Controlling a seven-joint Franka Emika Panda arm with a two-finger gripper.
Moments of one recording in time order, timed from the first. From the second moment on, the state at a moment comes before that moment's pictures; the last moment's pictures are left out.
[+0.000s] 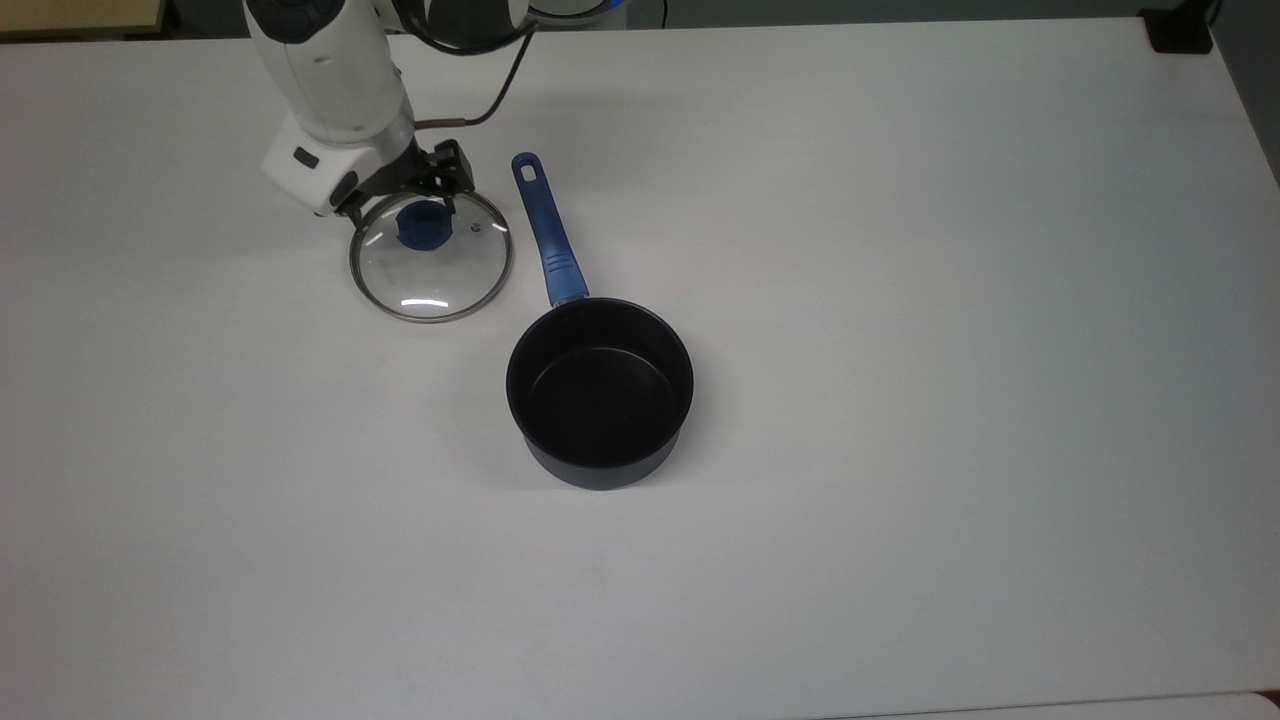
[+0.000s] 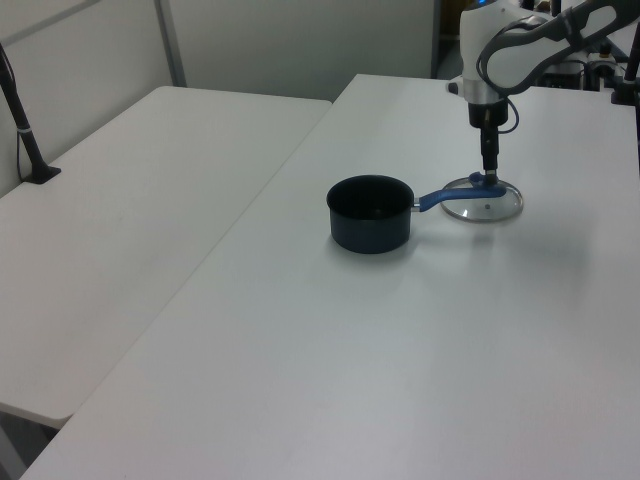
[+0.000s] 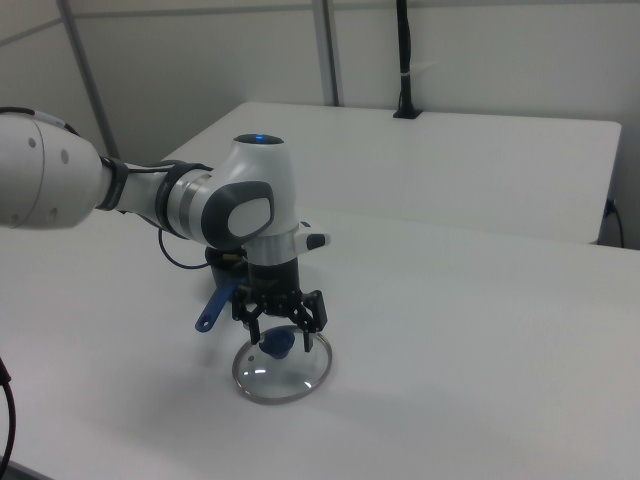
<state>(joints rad) -0.12 0.20 -0.08 -2.00 -0.05 2.07 -0.40</state>
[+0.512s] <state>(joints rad) -0.08 0.22 -0.08 -2.00 -0.03 2.09 -0.36</state>
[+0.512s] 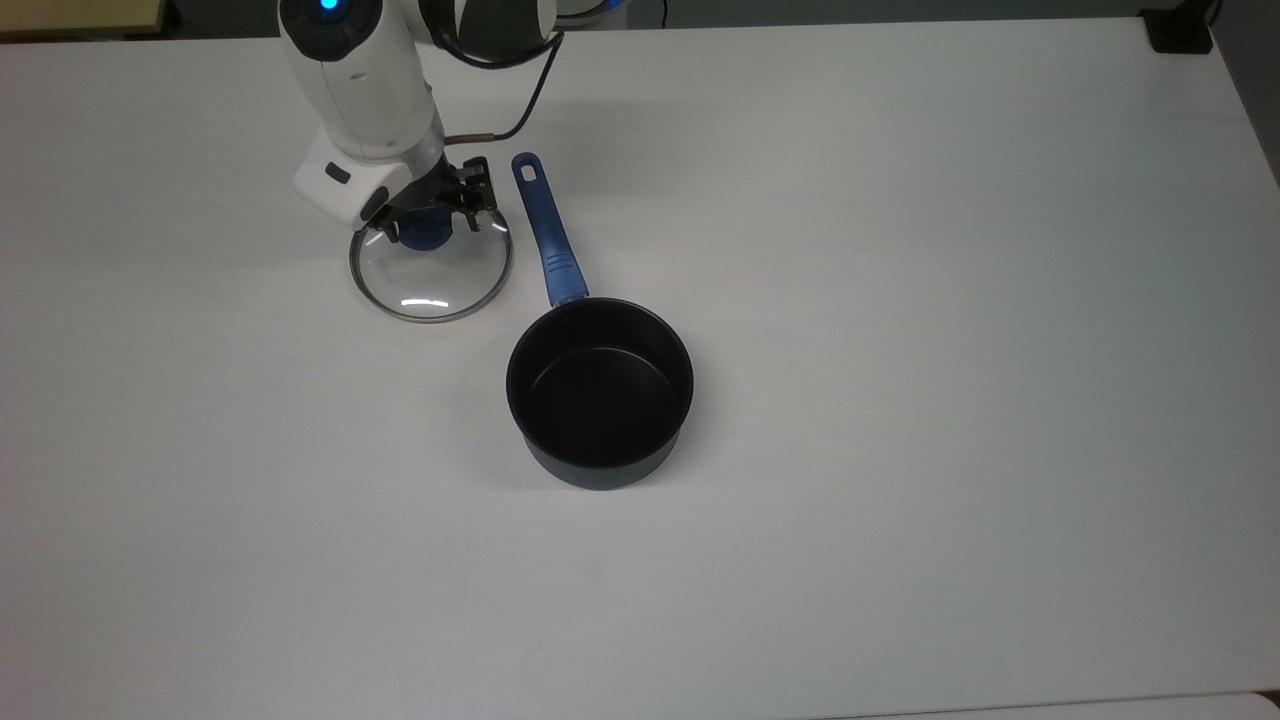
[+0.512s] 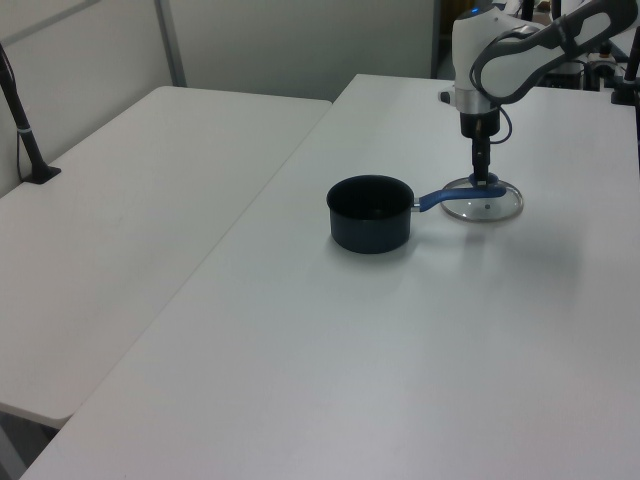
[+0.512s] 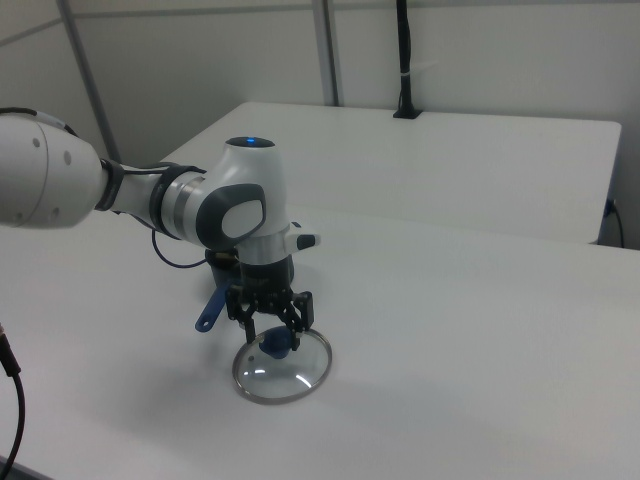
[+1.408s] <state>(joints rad) -0.11 0.22 -0.09 -1.76 -0.03 1.92 -0.36</state>
